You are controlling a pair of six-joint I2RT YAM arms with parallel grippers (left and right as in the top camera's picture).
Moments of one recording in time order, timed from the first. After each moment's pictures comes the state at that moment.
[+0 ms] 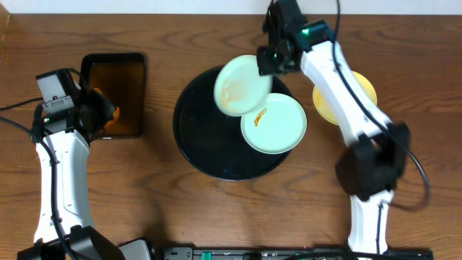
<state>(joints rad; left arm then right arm) 0.35 1.43 1.12 -0.69 0.10 -0.51 0.41 2.13 2.09 -1.05 -0.06 0.25</state>
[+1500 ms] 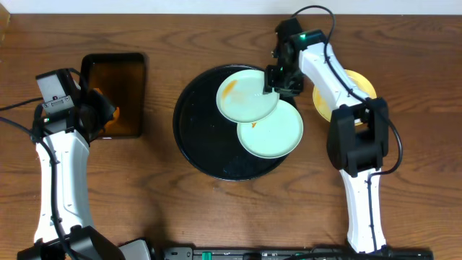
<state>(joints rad) 0.35 1.43 1.12 -0.69 0.10 -0.51 0.30 2.42 2.10 -1.14 -0.26 0.36</state>
